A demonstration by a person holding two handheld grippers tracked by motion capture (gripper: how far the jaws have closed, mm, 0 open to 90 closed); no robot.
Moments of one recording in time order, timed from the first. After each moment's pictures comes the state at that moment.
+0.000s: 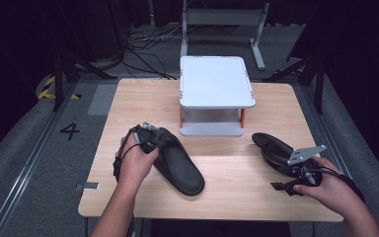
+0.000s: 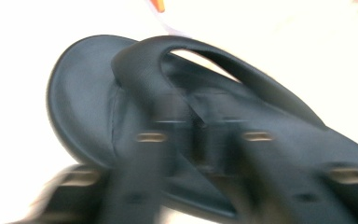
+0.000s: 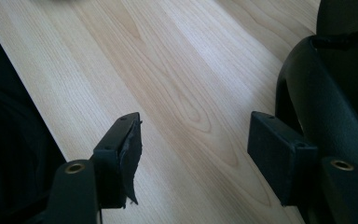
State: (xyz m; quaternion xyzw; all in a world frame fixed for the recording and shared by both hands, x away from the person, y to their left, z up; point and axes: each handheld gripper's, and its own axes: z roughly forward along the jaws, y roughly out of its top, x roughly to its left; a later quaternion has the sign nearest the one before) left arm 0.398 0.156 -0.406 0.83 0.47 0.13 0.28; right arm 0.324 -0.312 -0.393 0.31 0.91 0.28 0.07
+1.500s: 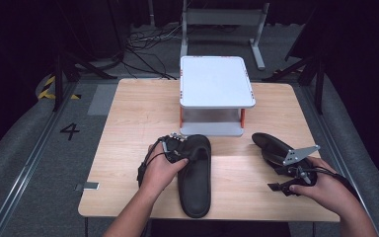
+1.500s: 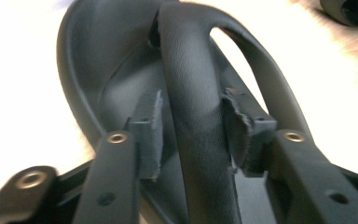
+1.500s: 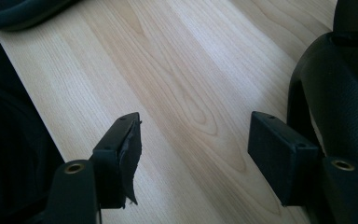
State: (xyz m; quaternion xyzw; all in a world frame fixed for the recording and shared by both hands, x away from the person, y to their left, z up) left arm 0.389 0.079 -0.430 0.81 0.46 -0.01 0.35; right arm 0.328 -0.307 -0.400 0.31 0.91 0.27 0.06
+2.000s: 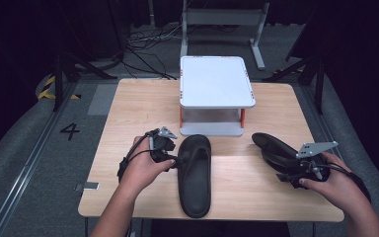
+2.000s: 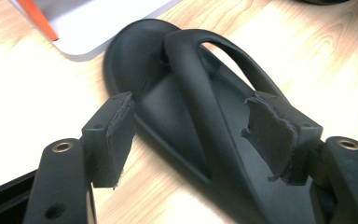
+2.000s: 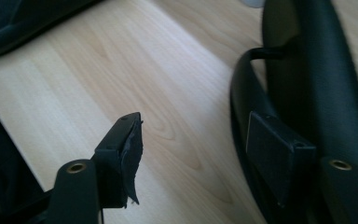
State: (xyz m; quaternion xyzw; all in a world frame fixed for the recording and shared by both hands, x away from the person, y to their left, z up) left arm 0.377 0.118 -0.387 0.86 0.37 0.05 0.35; right arm 0.330 -0.331 -0.383 0.34 0.89 0.29 0.11
